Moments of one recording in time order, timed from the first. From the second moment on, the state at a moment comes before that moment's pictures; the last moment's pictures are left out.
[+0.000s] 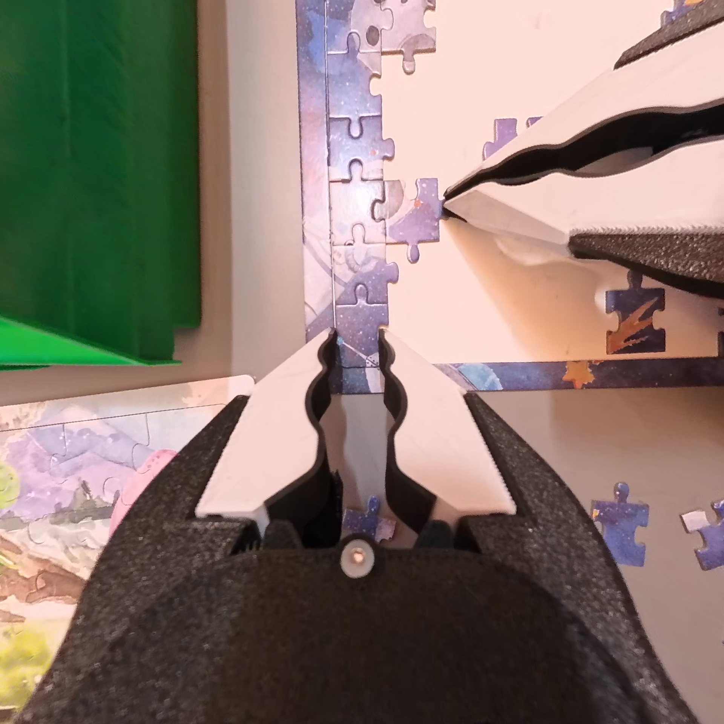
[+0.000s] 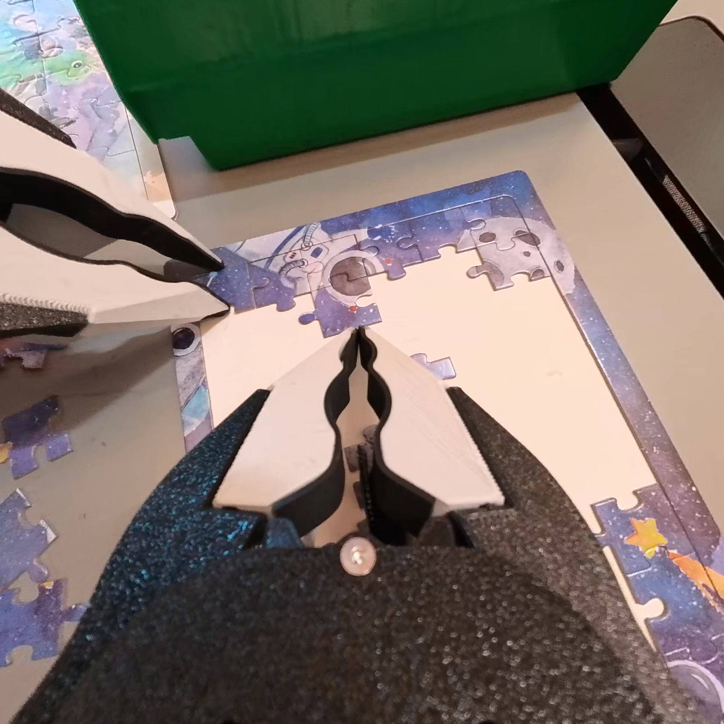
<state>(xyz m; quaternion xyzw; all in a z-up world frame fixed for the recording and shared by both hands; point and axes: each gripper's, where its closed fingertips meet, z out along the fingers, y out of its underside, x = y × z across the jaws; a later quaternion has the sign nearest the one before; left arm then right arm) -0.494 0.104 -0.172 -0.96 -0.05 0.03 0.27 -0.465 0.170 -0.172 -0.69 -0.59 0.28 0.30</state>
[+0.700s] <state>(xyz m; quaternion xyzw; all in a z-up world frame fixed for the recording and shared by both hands) -0.487 0.106 -0.170 -0.96 -0.03 0.01 0.28 -0.466 0.169 -0.172 -0.69 -0.59 0.28 0.30</state>
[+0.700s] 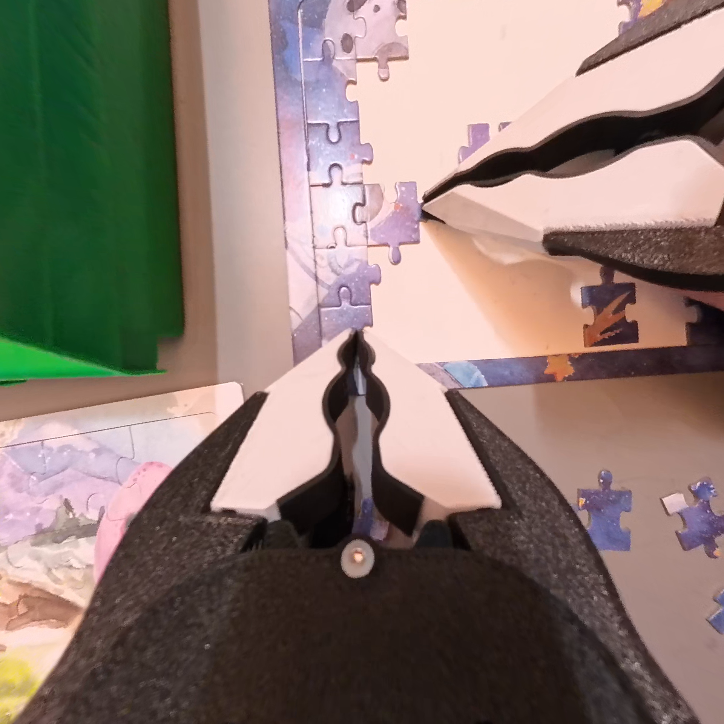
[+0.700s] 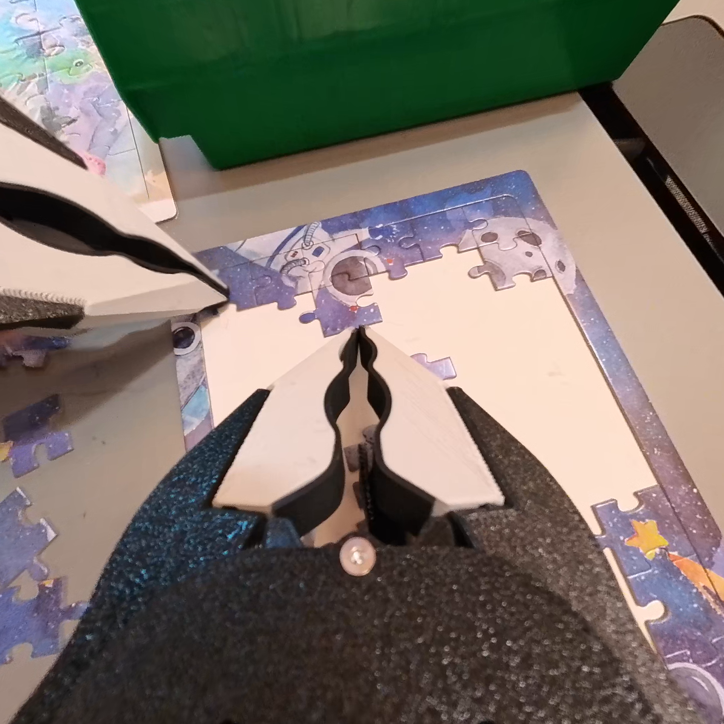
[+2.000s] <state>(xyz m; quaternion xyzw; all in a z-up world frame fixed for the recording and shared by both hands) -0.493 0.097 -0.156 -0.96 0.00 -0.02 0.29 -0.467 0.169 -0.172 -0.69 -0.59 0.29 0.29</state>
